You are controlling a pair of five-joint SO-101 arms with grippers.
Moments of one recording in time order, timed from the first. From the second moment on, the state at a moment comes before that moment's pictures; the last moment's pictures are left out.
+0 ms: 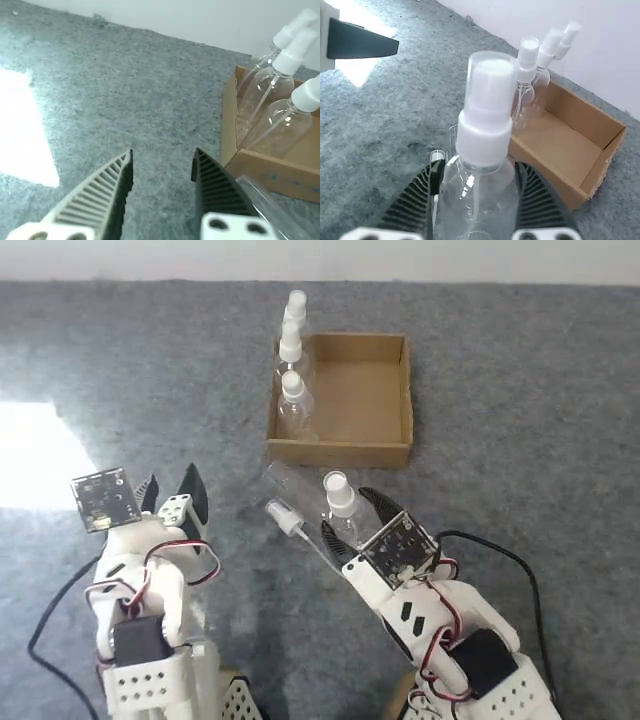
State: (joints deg) left arm -15.9 -91.5 83.6 49.4 12.3; right arm -38.3 -95.8 79.1 47.1 11.8
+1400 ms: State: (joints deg) left arm -15.7 -91.4 86.2 45.6 12.2; right arm -24.5 -43.4 54.4 5.0 11.8
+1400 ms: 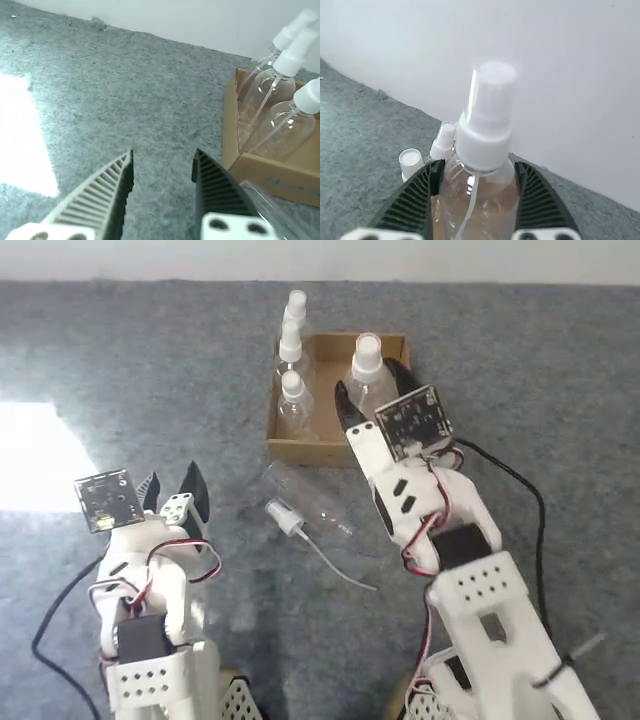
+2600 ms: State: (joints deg) left arm -15.7 -91.4 86.2 45.6 12.2; right arm -17.7 14.8 18.2 -11.5 1.9
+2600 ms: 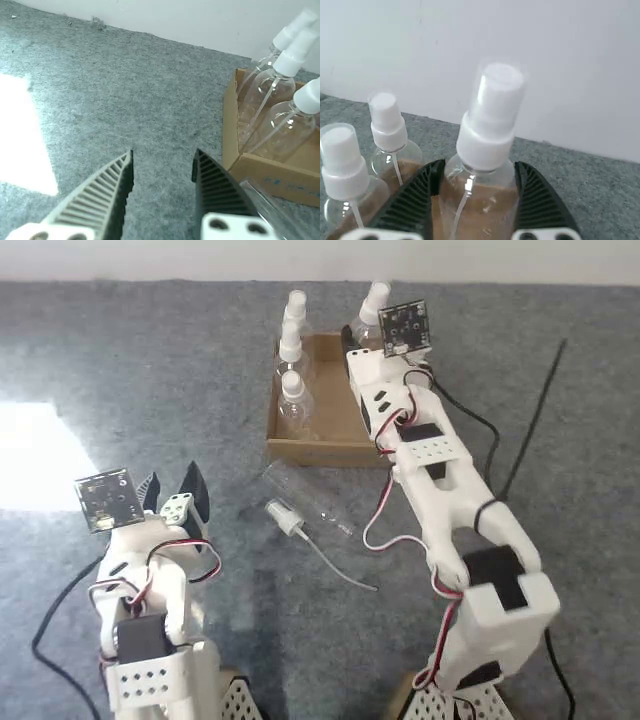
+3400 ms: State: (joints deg) left arm -15.7 -91.4 86.2 45.6 12.2; right arm -13.4 36.7 -1.0 -11.8 1.7
